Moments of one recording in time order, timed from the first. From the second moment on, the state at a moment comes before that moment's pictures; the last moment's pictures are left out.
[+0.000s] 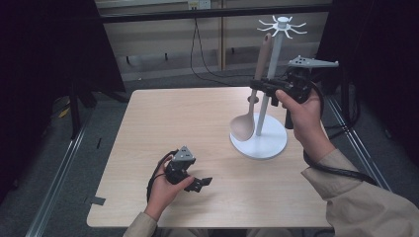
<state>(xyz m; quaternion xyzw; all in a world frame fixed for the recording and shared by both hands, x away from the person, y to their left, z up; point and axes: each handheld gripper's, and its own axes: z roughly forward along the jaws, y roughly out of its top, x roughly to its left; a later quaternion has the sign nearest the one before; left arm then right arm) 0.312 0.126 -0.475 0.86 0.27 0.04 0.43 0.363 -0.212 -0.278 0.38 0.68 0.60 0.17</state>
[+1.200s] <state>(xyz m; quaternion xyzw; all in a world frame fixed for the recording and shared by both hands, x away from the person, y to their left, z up) 0.311 0.132 -0.476 0.86 0.27 0.05 0.42 0.371 -0.235 -0.284 0.41 0.66 0.60 0.18</state>
